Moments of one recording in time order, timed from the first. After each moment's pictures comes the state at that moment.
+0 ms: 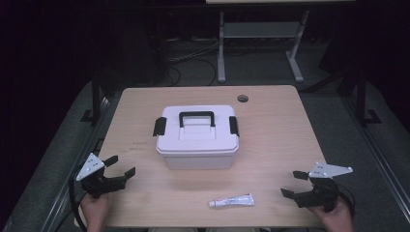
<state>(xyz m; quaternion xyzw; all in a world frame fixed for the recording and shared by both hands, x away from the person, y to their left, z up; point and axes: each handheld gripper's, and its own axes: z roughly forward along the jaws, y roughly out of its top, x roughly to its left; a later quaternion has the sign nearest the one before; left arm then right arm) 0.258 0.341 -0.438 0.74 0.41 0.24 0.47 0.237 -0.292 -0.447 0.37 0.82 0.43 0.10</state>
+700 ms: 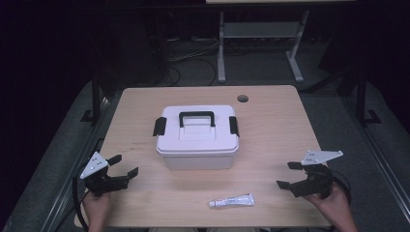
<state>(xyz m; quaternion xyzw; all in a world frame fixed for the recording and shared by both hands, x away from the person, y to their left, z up) 0.264 0.336 -0.439 0.75 0.40 0.23 0.47 0.266 -0.279 -0.424 0.34 0.85 0.40 0.08</state>
